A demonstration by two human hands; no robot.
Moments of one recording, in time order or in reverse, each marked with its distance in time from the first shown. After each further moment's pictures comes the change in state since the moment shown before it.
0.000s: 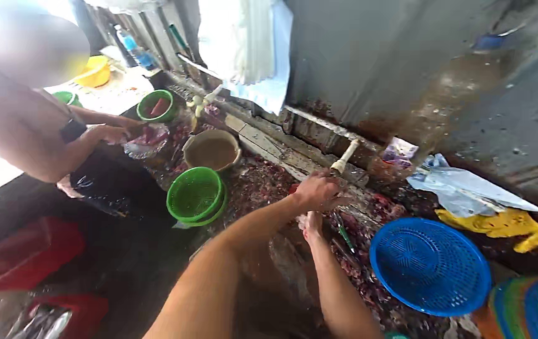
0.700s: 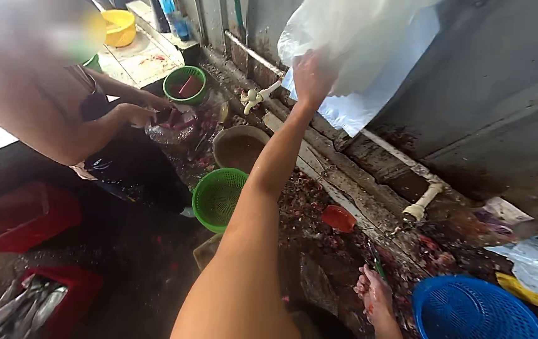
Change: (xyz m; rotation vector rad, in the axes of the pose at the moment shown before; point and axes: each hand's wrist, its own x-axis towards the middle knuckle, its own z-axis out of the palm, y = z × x) left_hand 0.025 -0.291 -0.256 -0.036 1.210 -0.431; right_hand -0.023 -0.009 -0.070 -0.077 0.096 0.614
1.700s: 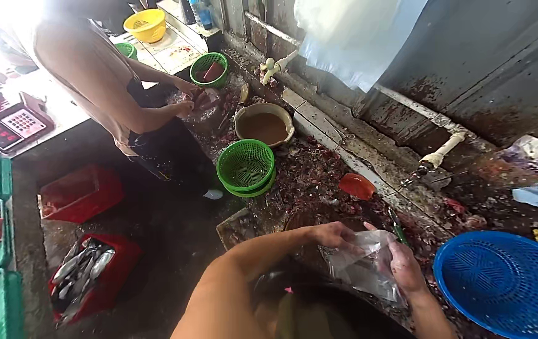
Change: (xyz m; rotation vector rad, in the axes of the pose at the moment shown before) left_hand -0.458 0.099 -0.150 -0.814 -1.598 -0.521; right_hand -0.114 -0.029 -0.038 -0.248 -0.595 -0.486
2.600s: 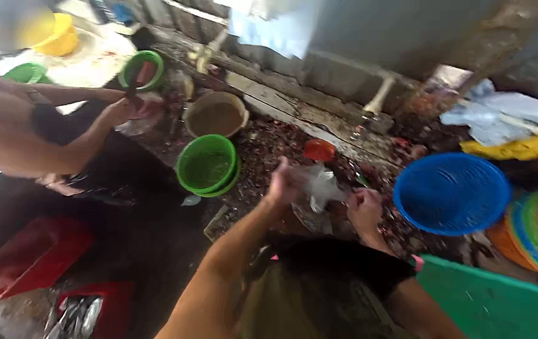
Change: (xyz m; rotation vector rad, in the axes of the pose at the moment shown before) left_hand -0.001 0.031 -0.028 -1.131 0.617 0.118; right_hand 0.007 0.052 -0.005 -0.745 0.523 -0.014
